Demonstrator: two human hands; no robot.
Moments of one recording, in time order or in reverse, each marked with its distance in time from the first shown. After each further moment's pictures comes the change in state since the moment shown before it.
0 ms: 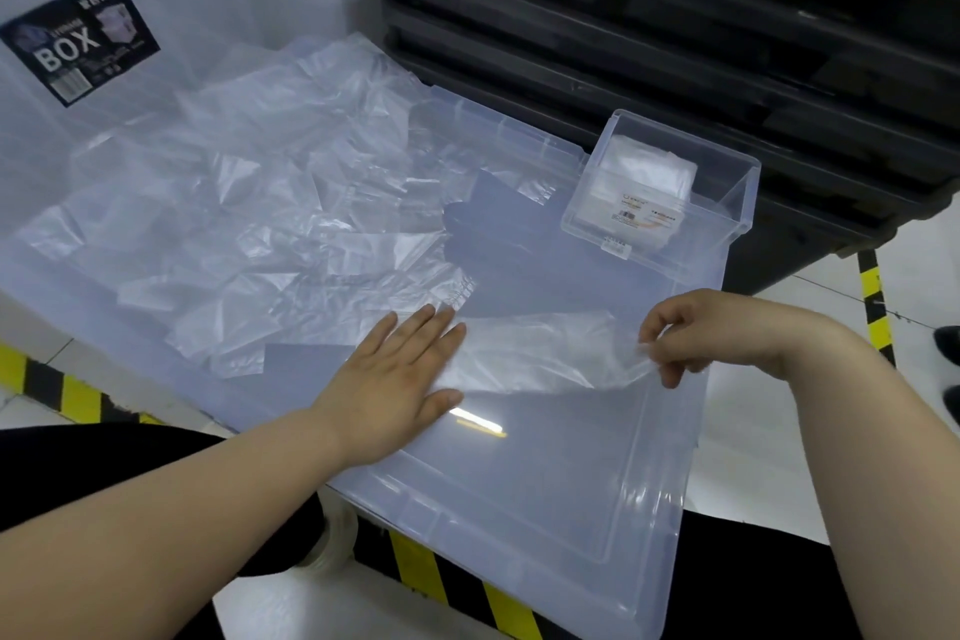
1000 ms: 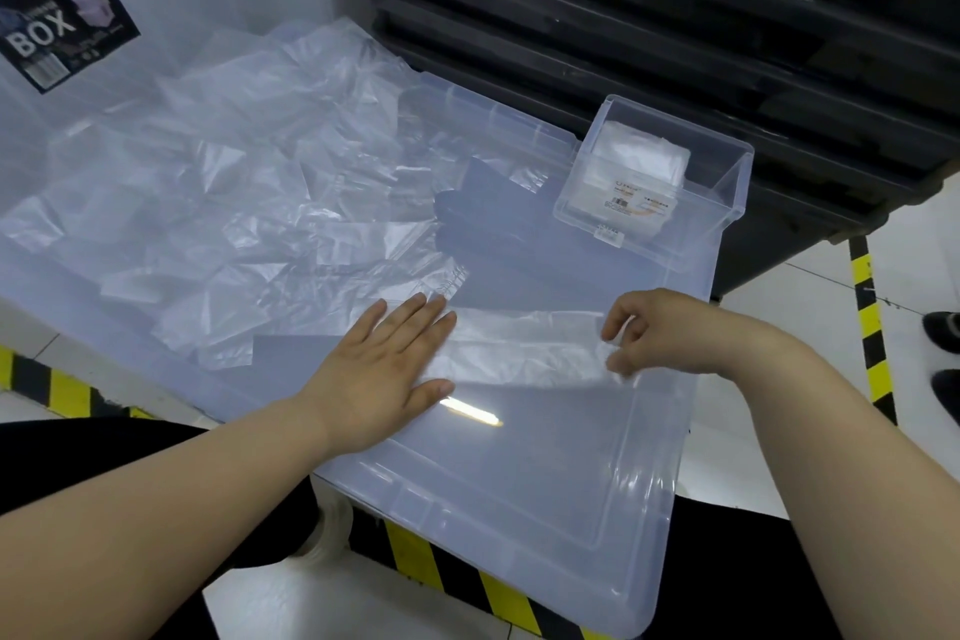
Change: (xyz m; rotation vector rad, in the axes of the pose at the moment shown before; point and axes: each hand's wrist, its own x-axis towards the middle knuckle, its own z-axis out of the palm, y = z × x) left_hand 0.000 -0.003 0.001 0.054 0.073 0.039; right_hand 0.010 -0.006 0.023 -0.107 0.067 -0.053
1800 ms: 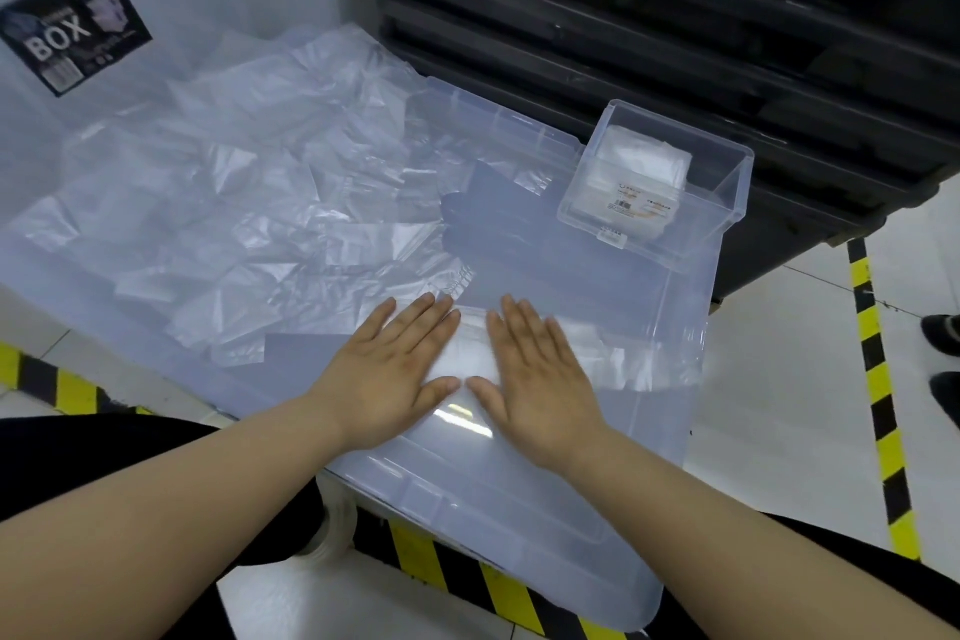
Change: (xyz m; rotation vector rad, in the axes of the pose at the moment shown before) left_hand 0.000 0.005 -0.015 -0.080 -0.271 -0.027; right_hand 0.025 -0.040 0.117 -0.443 0.390 -0.301
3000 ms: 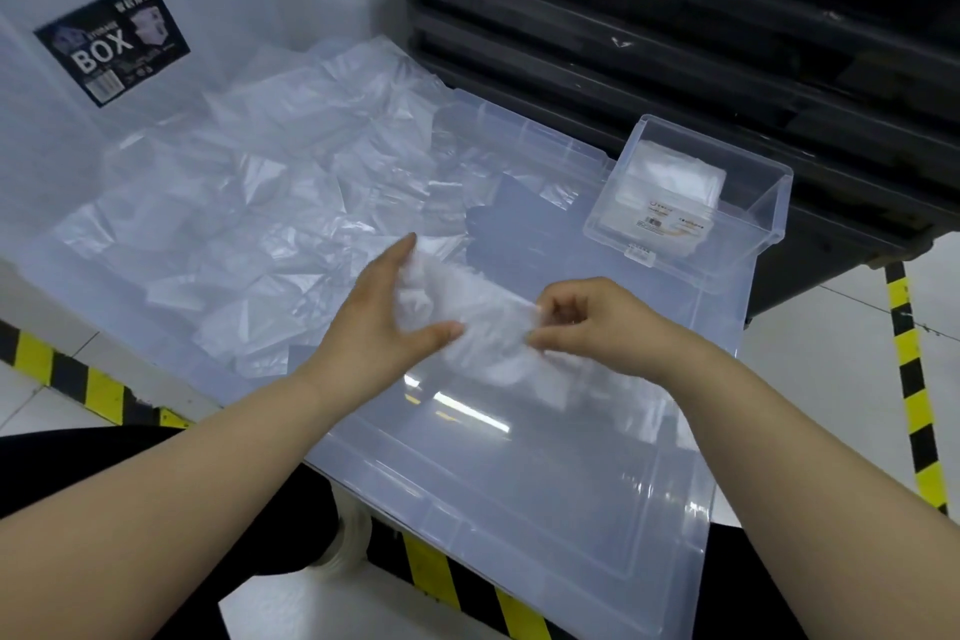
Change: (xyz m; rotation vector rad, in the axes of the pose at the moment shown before) left_hand 0.007 -0.016 -0.043 -0.964 0.373 -0.453; right_hand 0.029 0.028 -0.084 0.855 -0.160 -0.080
